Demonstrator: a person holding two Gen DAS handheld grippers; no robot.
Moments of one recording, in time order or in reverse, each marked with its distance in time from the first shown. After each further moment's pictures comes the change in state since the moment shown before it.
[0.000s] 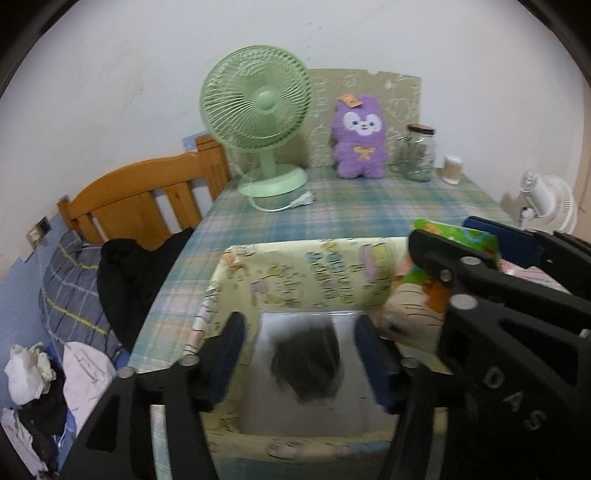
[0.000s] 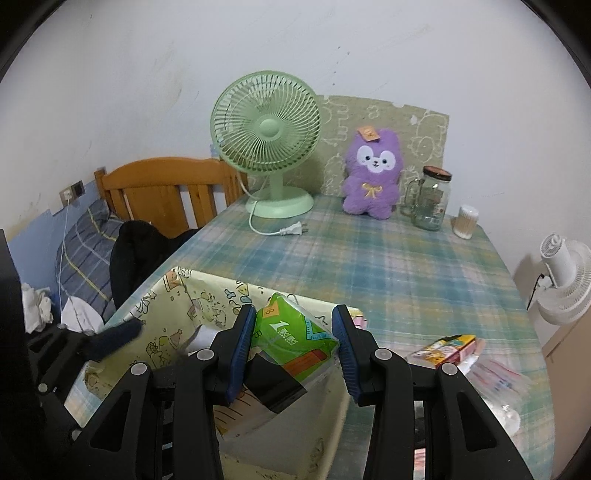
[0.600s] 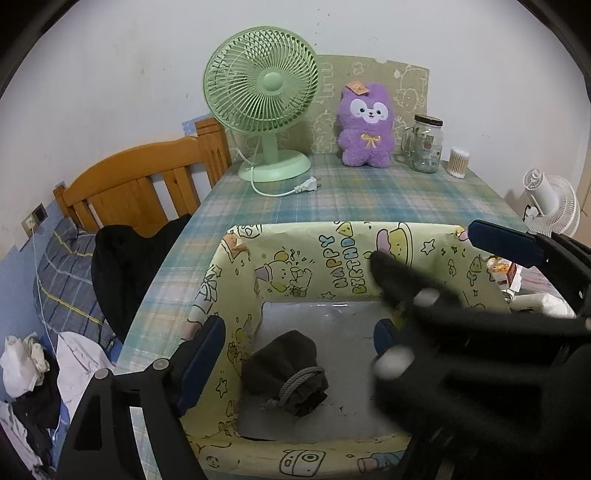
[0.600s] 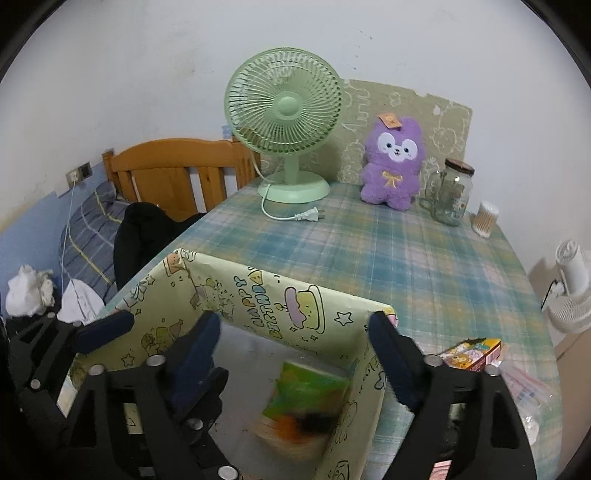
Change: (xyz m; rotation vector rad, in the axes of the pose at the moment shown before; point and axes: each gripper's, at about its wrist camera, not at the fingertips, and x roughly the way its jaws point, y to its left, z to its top) left arm 0.014 0.007 -0.005 -0.015 0.035 -0.030; right arm 0.025 0.013 -0.007 -0.061 0.036 0.023
